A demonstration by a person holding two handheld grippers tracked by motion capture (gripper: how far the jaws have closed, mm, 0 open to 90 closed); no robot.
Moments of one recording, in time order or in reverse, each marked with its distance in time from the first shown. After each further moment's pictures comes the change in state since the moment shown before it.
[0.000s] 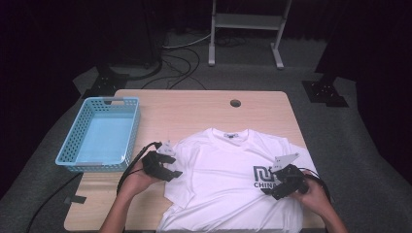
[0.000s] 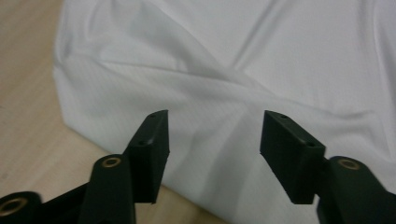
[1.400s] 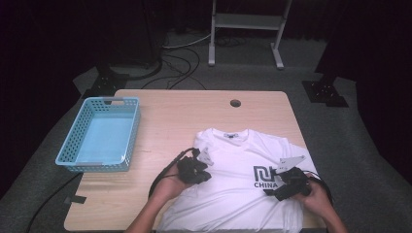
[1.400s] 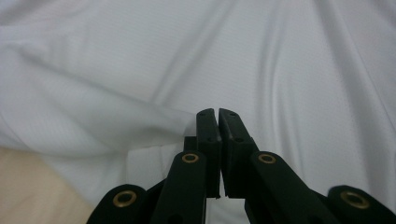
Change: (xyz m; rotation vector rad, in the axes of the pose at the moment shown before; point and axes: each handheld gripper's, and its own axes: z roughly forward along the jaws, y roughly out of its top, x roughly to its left) left arm -0.074 0.079 0.045 0.060 -0.089 0.122; right arm -0.007 -0.019 0.003 -0.056 0.013 0.028
